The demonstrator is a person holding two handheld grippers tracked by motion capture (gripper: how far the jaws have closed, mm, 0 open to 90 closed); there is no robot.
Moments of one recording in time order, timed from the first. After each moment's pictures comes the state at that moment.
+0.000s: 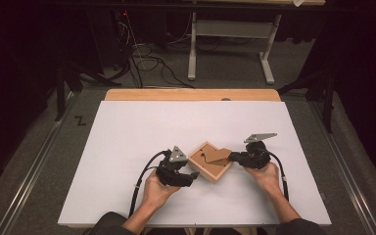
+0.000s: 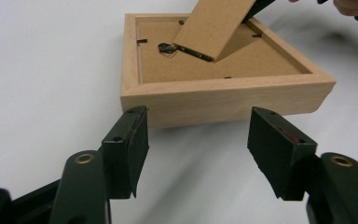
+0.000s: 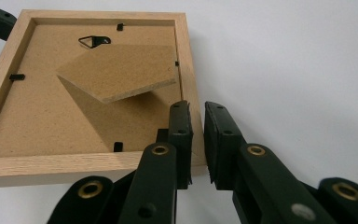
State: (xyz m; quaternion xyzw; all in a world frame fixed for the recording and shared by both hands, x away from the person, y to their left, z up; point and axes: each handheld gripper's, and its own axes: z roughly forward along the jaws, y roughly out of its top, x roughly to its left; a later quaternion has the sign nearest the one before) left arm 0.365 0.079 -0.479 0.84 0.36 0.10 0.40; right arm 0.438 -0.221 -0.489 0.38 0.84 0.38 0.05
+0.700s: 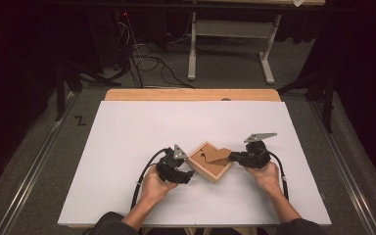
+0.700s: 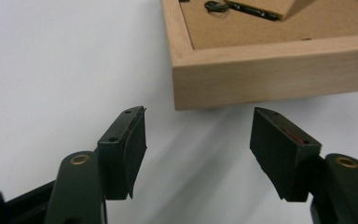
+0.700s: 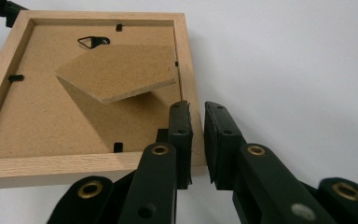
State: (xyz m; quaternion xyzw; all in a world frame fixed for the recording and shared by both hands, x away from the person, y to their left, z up) left arm 0.384 0.077 -0.493 0.86 0.36 0.12 0.34; right arm 0.438 -0.221 -0.489 0.38 0.84 0.38 0.05
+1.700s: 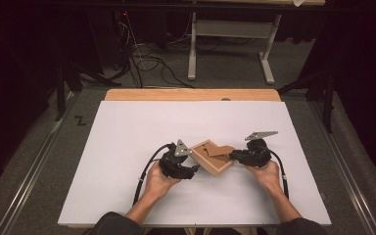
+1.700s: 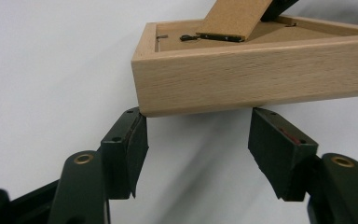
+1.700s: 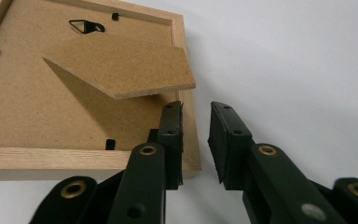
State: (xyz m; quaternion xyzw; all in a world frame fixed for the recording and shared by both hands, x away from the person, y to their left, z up) left arm 0.388 0.071 -0.479 0.85 0.33 0.14 0.39; right arm 0.442 -0.222 -0.486 0.40 0.83 0.38 0.06
